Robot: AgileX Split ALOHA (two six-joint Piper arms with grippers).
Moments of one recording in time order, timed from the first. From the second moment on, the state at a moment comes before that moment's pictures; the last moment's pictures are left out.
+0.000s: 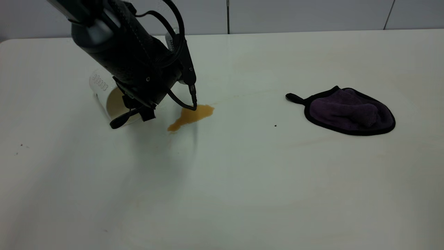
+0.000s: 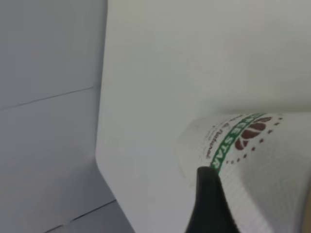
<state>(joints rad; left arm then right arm) -0.60 2.44 -1.25 1.72 0.73 -0.98 -0.07 -0.02 -0.48 0.00 1.12 -0.06</state>
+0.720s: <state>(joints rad) -0.55 2.37 -1.30 1.68 0.86 -0.73 -0.07 -0.02 -0.48 0.00 1.12 -0.06</state>
